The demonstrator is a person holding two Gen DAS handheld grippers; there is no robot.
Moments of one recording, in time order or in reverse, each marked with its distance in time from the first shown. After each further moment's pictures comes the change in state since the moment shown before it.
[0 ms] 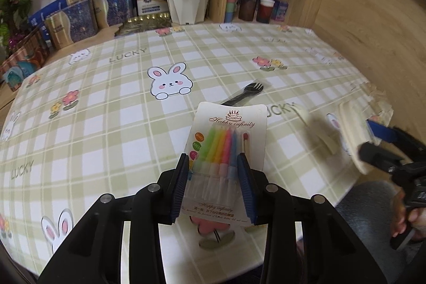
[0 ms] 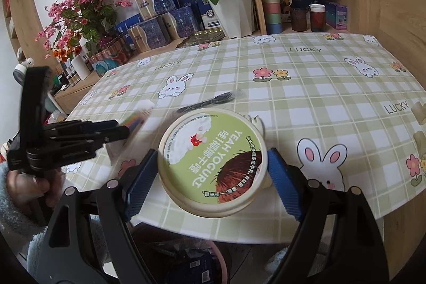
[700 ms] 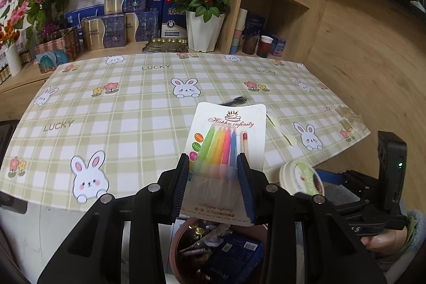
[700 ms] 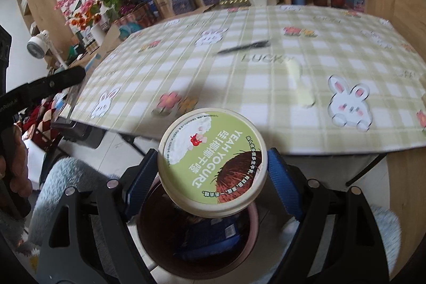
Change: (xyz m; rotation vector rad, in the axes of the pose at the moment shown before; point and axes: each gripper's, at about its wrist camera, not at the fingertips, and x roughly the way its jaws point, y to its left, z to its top) left arm -0.130 -0.013 -0.071 -0.113 -0.154 0.004; right arm -0.024 0.053 -0.076 -0.056 0.148 0.077
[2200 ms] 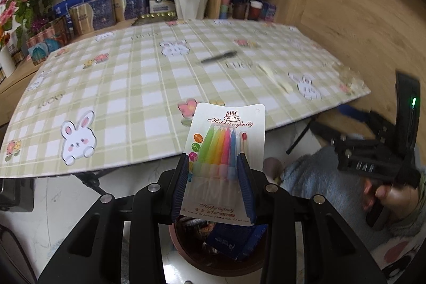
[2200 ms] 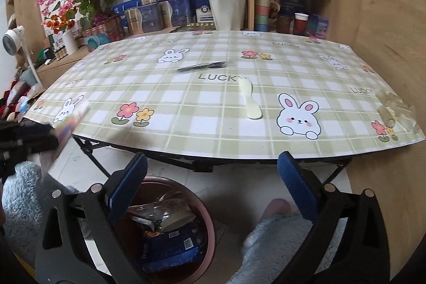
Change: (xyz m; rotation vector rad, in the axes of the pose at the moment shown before) left arm 0.019 -0.019 -0.061 0.097 0.150 0.006; right arm -0.021 -0.013 -0.012 -0.038 -0.160 -0.265
